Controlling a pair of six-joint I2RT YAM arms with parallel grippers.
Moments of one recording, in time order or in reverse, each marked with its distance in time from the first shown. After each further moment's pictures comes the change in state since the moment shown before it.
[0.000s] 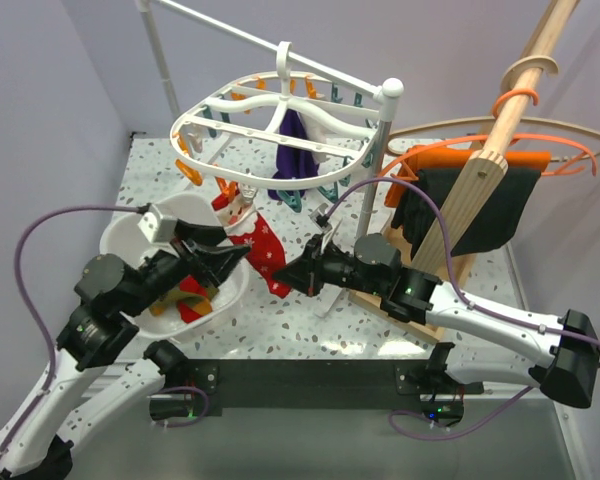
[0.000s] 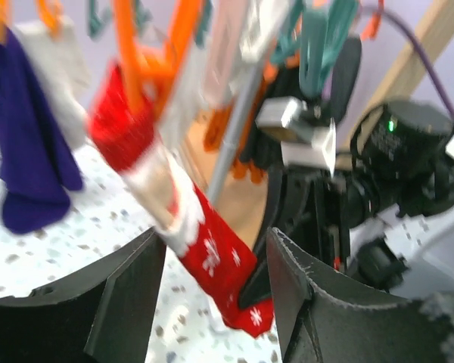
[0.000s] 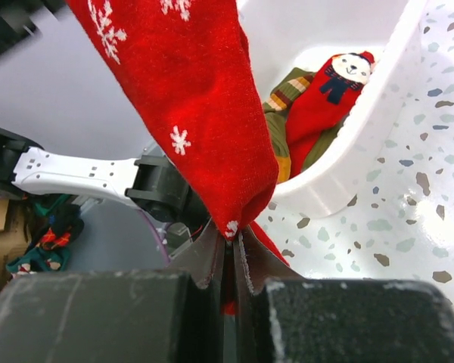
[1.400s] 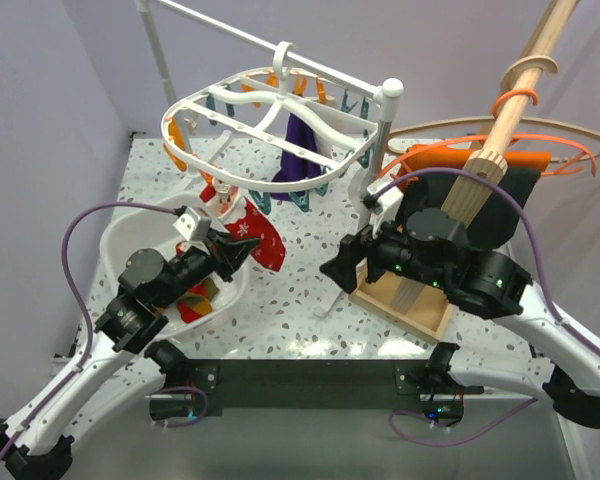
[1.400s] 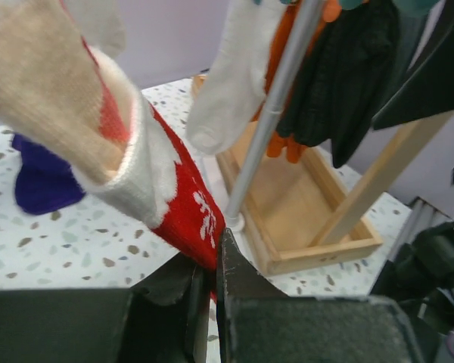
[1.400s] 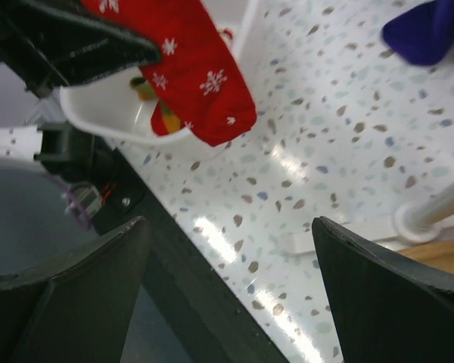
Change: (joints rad) left arm 0.000 0.064 -0.188 0.213 -0.089 0.095; right arm -0.058 -0.135 0.513 -0.897 0.272 -0.254
